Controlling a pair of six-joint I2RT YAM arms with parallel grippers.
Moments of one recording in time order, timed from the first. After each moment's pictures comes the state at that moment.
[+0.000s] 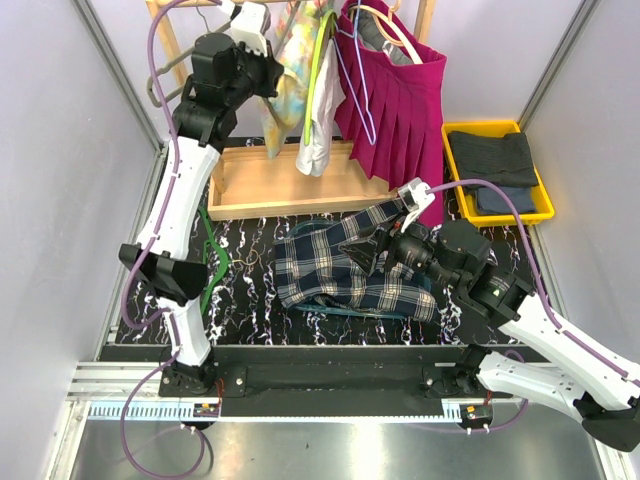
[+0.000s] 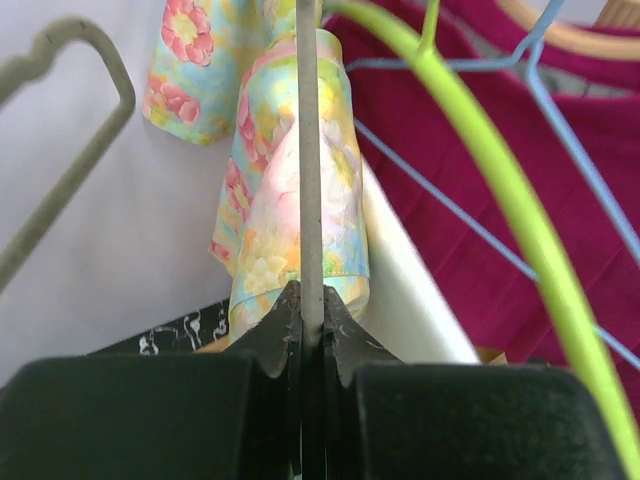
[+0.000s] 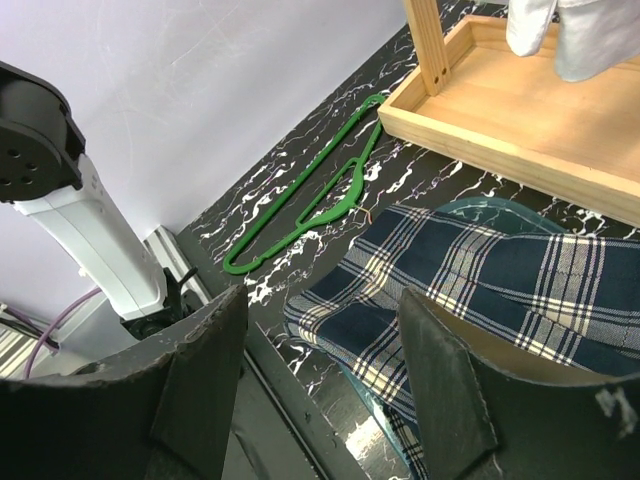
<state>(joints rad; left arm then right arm) -0.32 1.91 2.36 -0.52 0.14 -0.02 0.87 0.87 0.97 -0.17 -0.07 0.42</state>
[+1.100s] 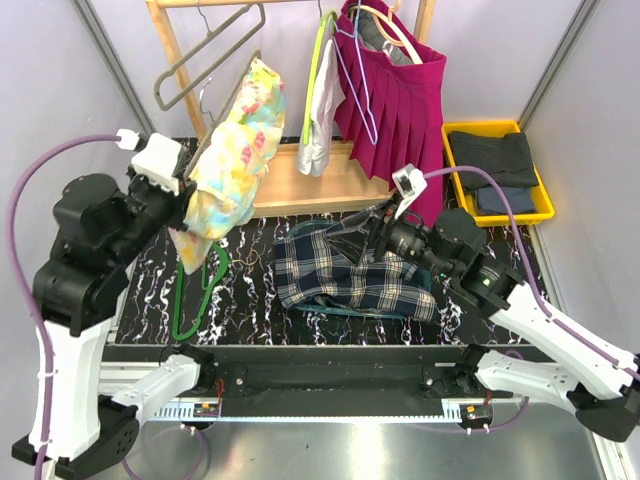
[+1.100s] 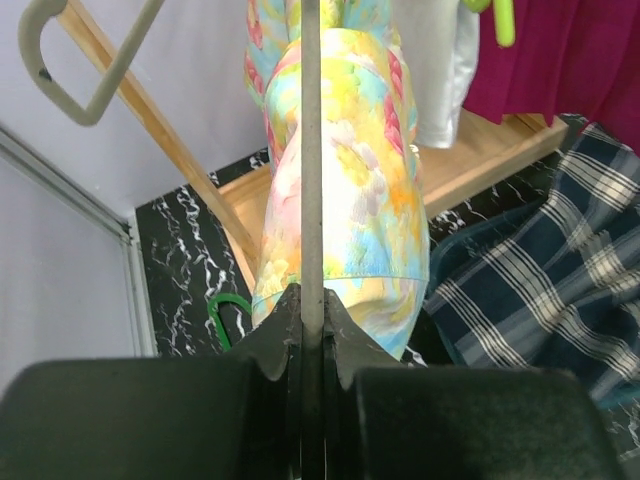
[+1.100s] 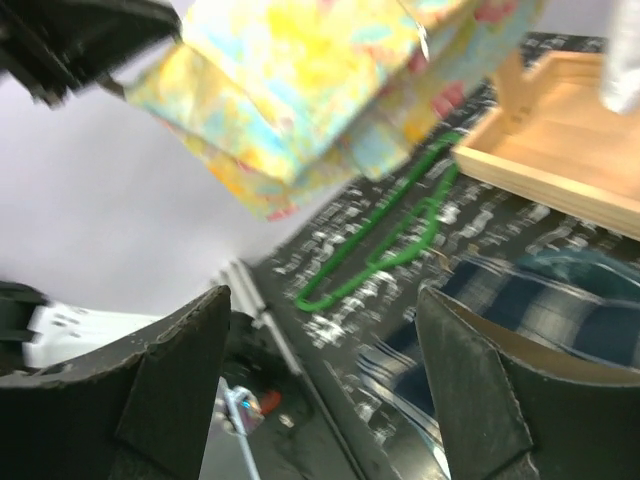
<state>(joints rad) -0.32 0.93 1.67 -0.93 0.03 0.21 0.87 0.94 1.03 -0.07 -0.14 0.52</state>
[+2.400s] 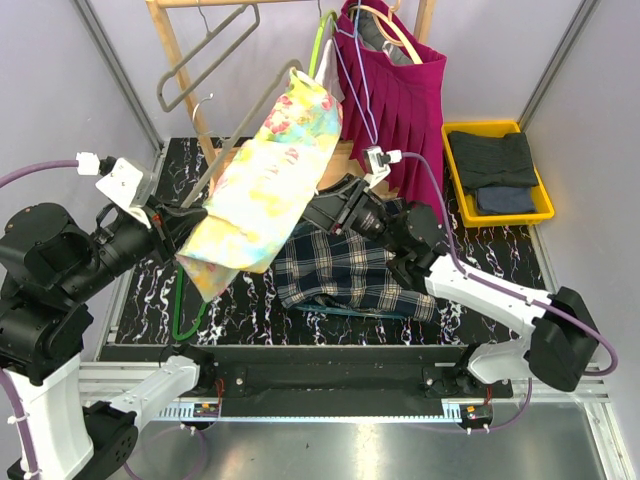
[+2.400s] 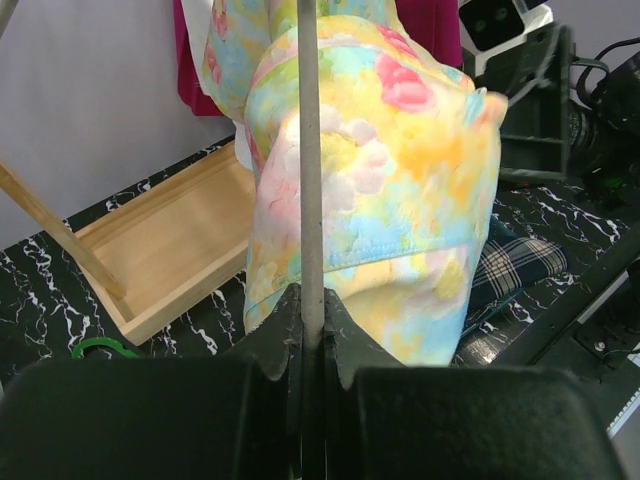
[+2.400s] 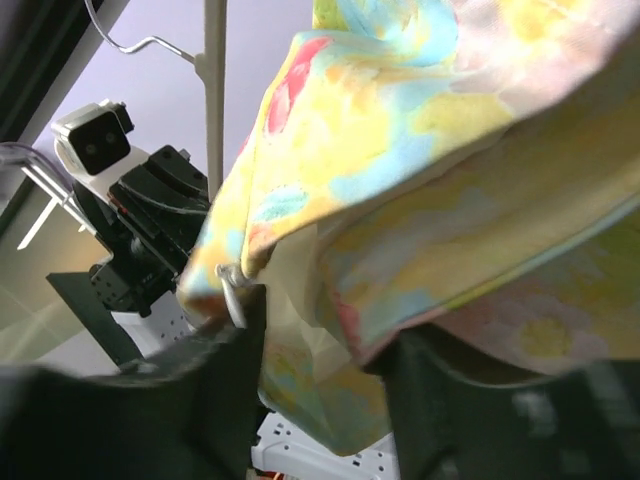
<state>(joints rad) -0.32 0.90 1.86 -1.10 0.36 0.05 0.86 1.33 0.96 0.93 -0.32 1.11</state>
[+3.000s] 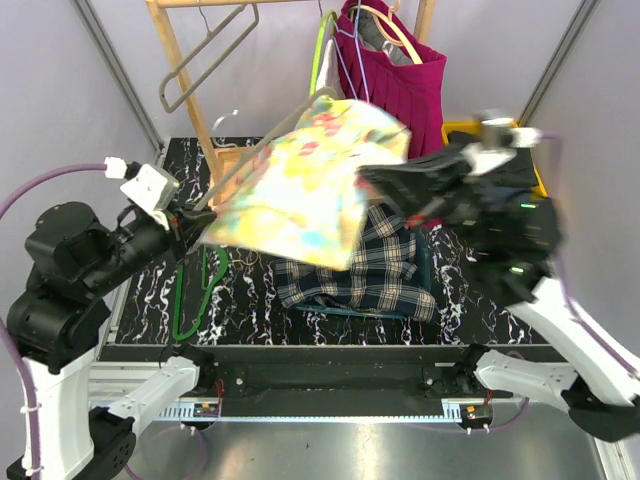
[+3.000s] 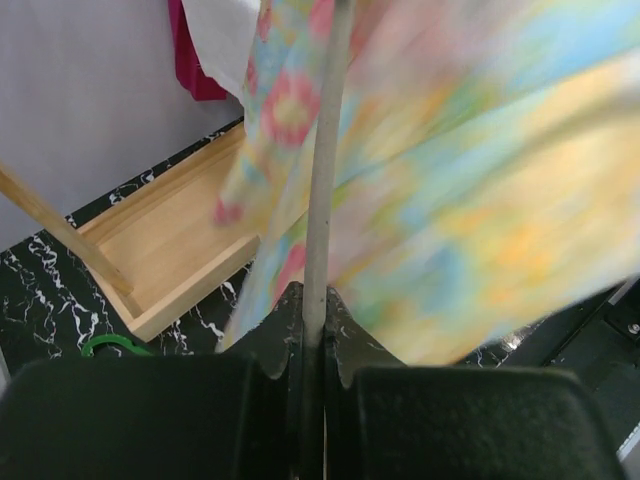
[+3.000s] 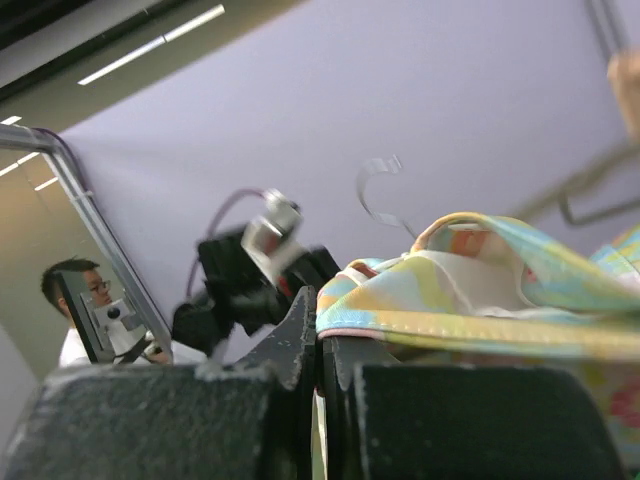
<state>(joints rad) -0.32 0.86 1.72 -1.03 0.34 0.11 0.80 1.01 1.24 0.43 -0.31 0.83</state>
